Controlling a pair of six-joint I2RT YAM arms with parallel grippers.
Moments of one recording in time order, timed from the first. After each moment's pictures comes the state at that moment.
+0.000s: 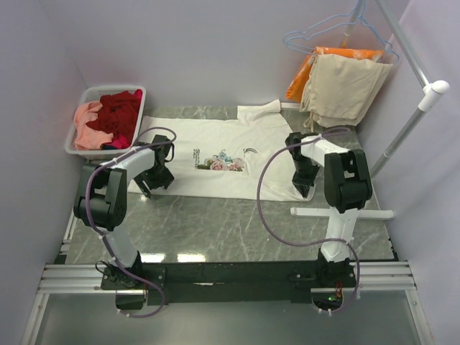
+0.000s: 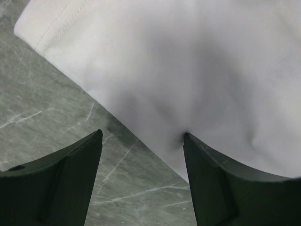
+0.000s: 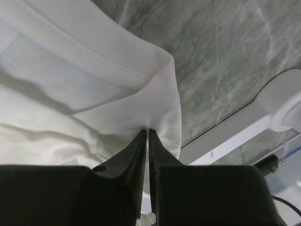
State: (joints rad) left arm -0.21 1.79 1.15 -0.81 -0.35 -0.91; right arm 0.17 1.97 1.33 -1.05 0.35 0.72
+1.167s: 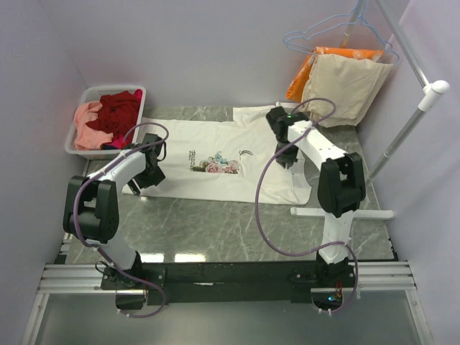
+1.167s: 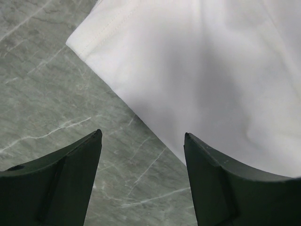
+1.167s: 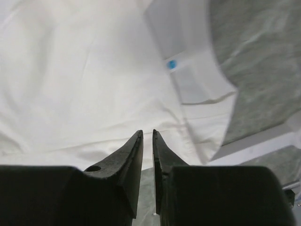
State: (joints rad) left arm -0.18 1.65 1.10 -0.81 -0.44 -0.83; right arm 0.32 1.96 1.67 -1.11 0.38 0.67
